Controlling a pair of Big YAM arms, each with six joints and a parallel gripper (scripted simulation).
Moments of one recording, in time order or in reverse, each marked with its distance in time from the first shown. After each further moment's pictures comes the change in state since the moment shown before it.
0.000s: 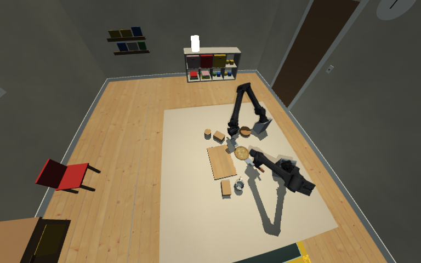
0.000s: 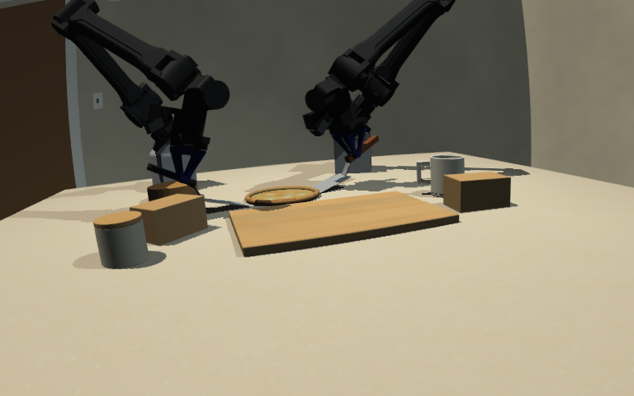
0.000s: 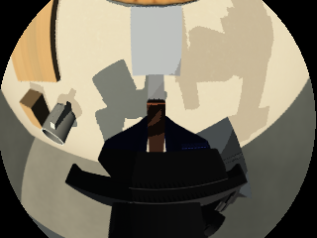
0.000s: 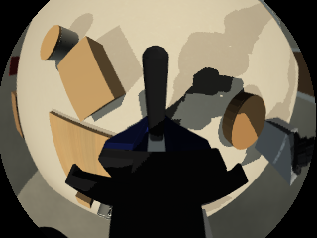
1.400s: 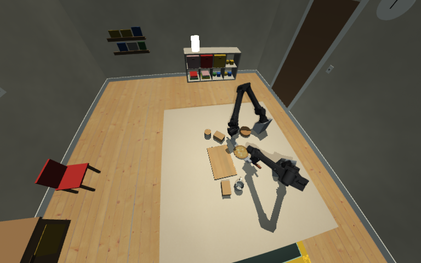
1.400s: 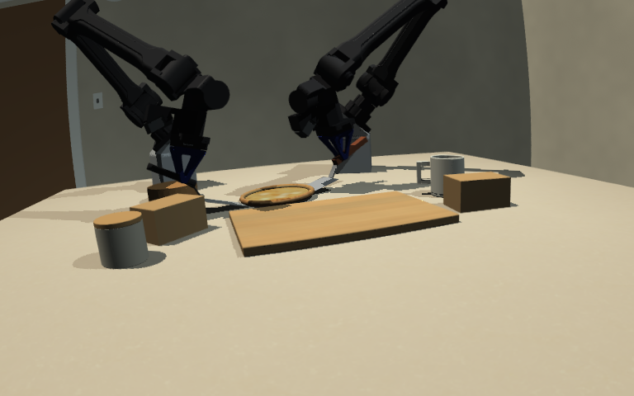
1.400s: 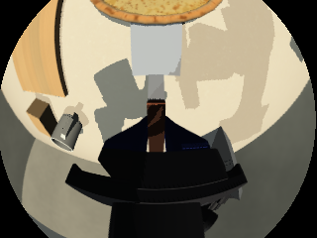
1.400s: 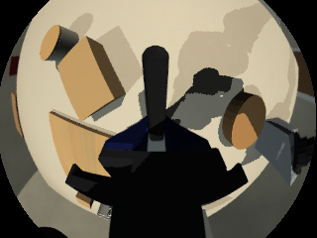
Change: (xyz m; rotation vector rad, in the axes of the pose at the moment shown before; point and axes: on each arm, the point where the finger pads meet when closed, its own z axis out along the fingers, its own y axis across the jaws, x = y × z) left arm -0.041 0.001 -0.010 0.001 -0.001 -0.004; right arm 0.000 0.000 0.000 0.000 0.000 0.000
